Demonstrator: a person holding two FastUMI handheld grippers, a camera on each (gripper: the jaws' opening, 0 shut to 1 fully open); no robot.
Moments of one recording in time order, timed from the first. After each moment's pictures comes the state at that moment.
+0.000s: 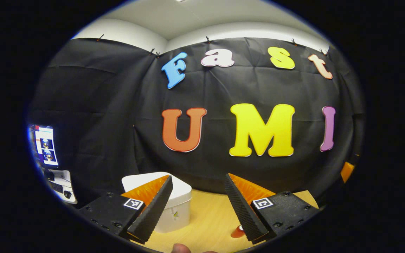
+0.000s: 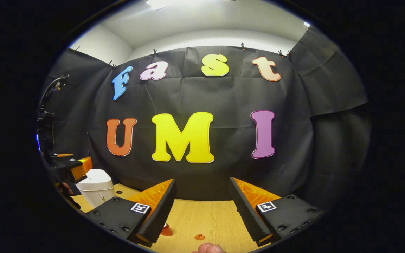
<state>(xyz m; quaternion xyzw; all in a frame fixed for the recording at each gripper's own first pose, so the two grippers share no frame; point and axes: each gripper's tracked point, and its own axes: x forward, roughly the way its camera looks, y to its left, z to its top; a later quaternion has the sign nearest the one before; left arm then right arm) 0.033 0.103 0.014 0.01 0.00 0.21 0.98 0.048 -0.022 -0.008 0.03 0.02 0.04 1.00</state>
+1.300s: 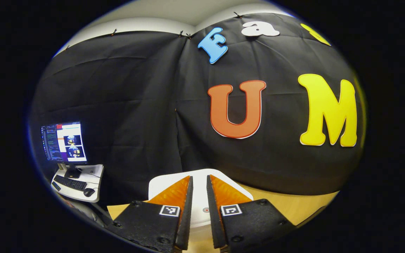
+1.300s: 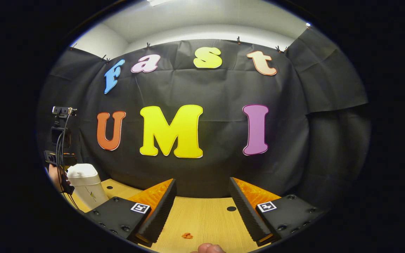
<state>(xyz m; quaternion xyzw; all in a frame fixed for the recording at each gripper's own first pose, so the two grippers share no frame) 0.101 0.238 -0.046 0.00 0.07 0.39 0.92 0.072 -0.053 -0.019 0.01 0.04 0.02 1.00</state>
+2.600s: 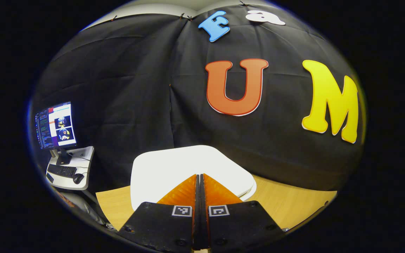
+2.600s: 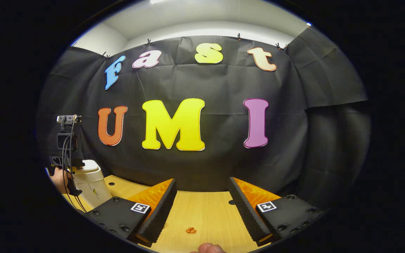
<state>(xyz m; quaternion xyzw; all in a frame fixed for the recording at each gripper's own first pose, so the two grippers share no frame) 0.117 0.229 -0.078 -0.04 0.12 0.35 0.93 0.053 -0.039 -0.036 0.01 0.06 0.02 1.00</state>
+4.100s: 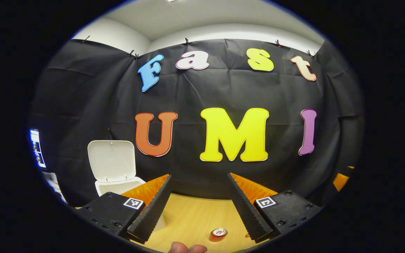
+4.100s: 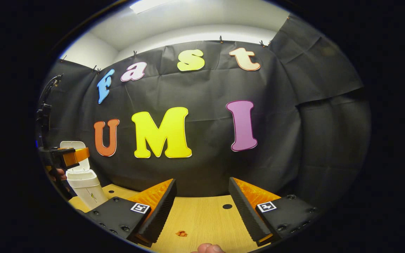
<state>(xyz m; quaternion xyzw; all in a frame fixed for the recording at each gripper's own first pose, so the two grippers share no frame) 0.058 -0.009 0.022 0.01 -0.02 0.10 0.99 0.056 -0.119 -0.036 0.06 0.03 0.02 1.00</state>
